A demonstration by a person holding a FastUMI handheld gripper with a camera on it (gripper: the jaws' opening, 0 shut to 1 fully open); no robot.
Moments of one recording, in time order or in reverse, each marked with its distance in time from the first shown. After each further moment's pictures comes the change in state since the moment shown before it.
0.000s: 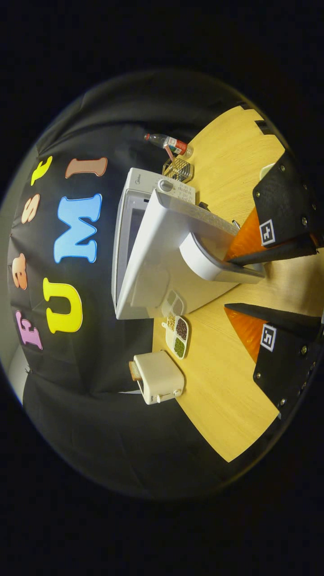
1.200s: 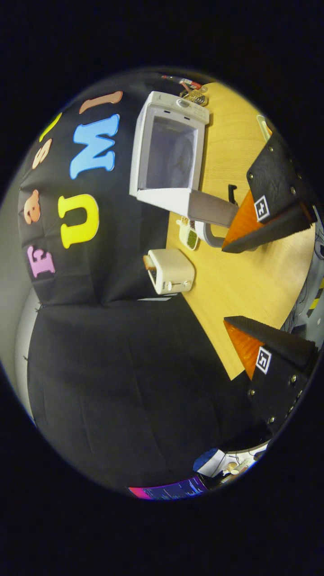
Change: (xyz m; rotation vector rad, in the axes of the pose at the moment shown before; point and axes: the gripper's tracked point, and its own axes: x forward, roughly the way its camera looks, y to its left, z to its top) arm -0.103 0.176 0.037 -0.097 -0.164 0.539
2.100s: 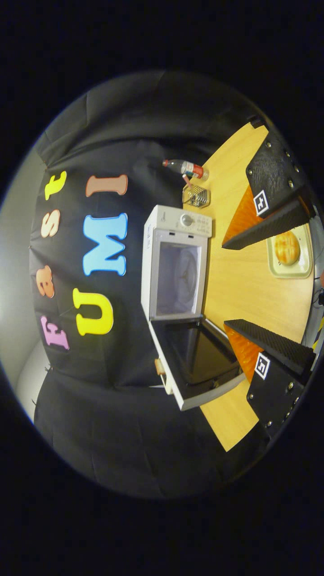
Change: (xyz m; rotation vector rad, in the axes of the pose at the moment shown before) arm -0.138 -0.244 -0.048 0.078 0.036 -0.570
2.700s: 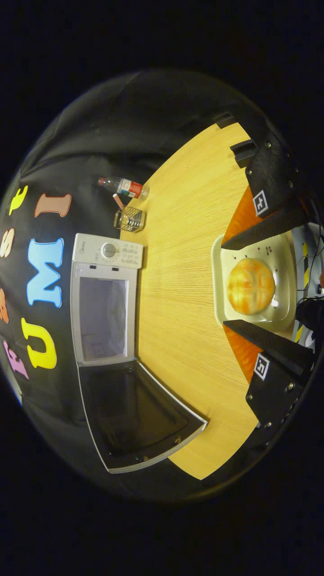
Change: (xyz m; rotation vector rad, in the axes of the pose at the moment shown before) arm 0.033 -0.060 -0.133 0.020 0.367 -0.118
